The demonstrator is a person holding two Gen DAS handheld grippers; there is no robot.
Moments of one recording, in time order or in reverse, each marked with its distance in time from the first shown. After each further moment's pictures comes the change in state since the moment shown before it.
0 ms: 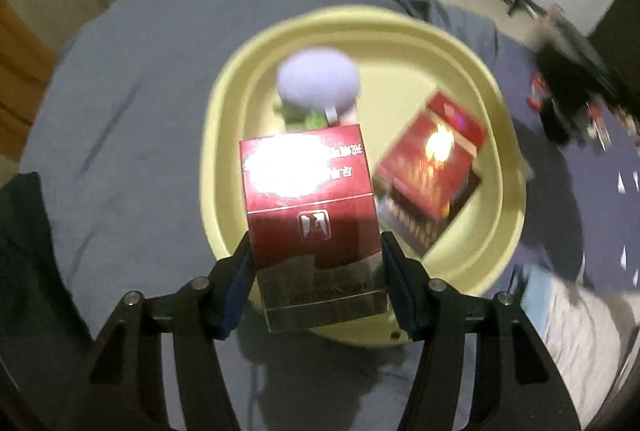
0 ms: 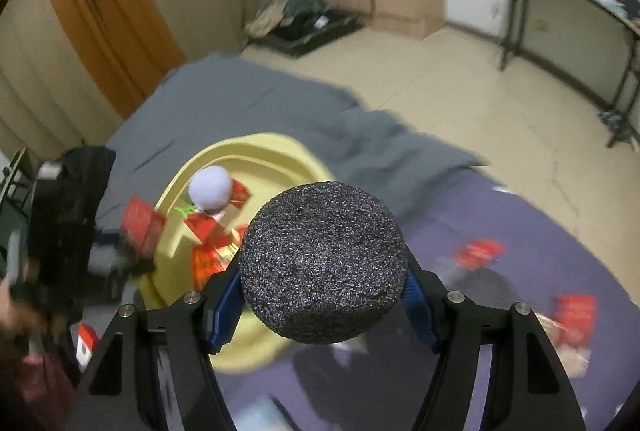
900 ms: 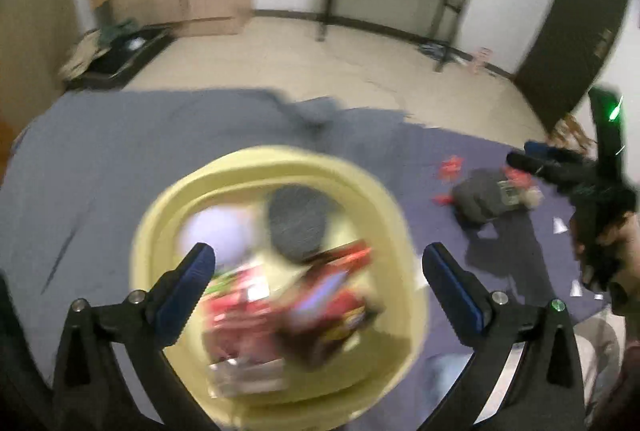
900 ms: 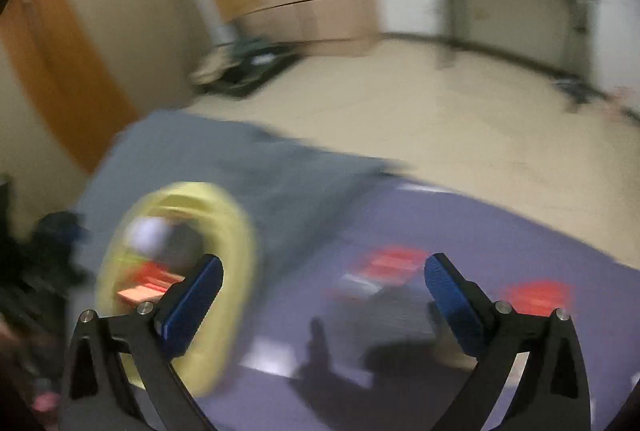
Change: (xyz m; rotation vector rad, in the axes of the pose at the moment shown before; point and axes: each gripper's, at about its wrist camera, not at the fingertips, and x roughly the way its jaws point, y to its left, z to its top) left arm -0.046 -0.053 0.039 0.116 -0.292 -0.217; right arm -0.044 -0.123 -0.026 0.214 -0.158 -0.174
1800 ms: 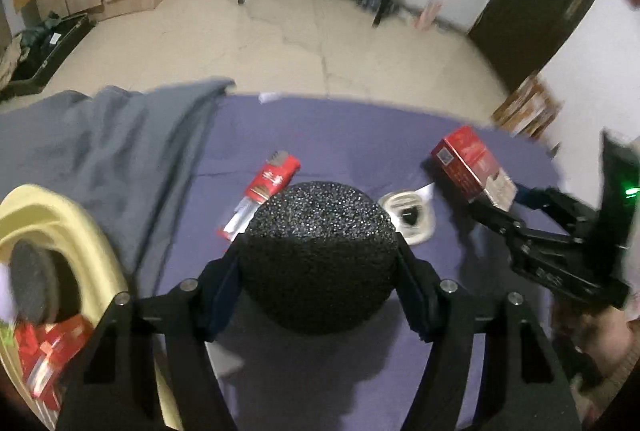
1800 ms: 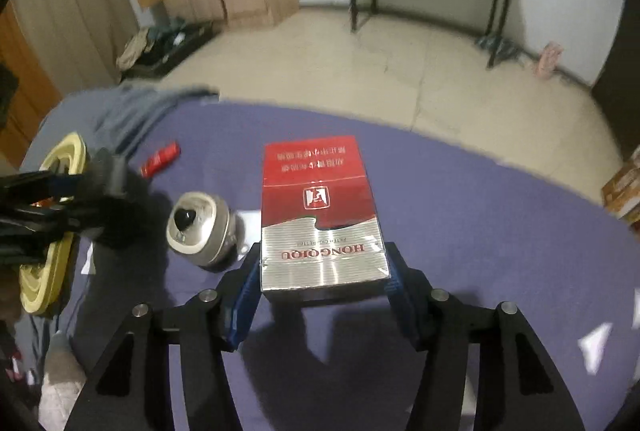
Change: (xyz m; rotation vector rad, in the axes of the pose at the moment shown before) left arm 0.120 -0.172 0.056 0.068 0.150 -0.165; right arm -0.012 -0.144 -0.074 0.065 0.072 -0.173
